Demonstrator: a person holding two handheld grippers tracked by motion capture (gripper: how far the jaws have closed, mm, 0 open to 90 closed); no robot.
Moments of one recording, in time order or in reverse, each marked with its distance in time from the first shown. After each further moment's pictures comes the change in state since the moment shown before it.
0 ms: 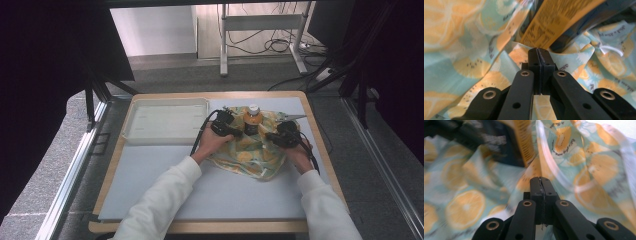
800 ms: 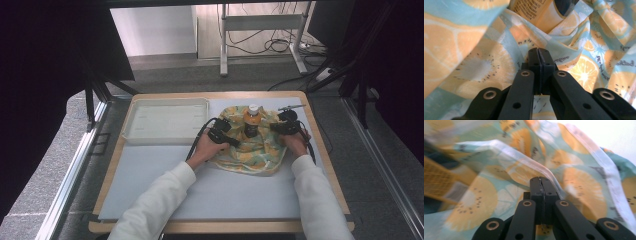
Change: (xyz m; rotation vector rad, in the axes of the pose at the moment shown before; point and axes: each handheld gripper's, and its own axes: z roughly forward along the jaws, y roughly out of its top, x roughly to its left) left arm 0.004 -0.024 0.006 0.067 -0.045 0.003; right arm -0.050 0.015 0.040 0.034 -0.088 0.139
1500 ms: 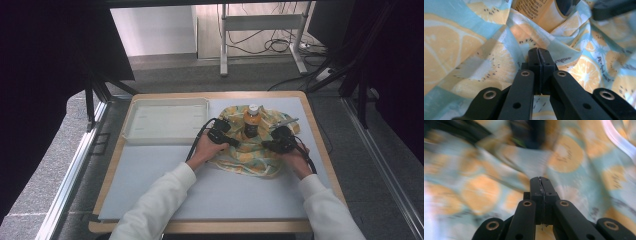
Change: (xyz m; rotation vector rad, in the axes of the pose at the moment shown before) left arm -0.001 -0.002 0.000 -0.007 0.011 -0.008; right arm 0.059 -0.034 -0.041 0.088 0.101 -0.170
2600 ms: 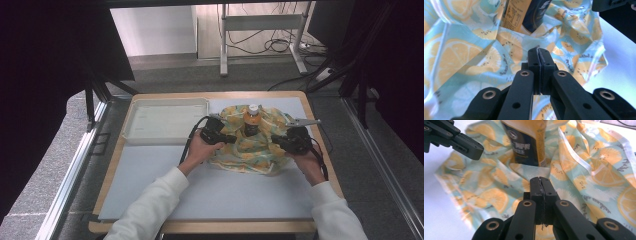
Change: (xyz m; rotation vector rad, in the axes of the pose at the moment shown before) left arm -0.023 -0.010 -0.051 -0.145 -0.015 0.051; right arm 0.002 -0.008 -0.057 -0.208 -0.004 0.015
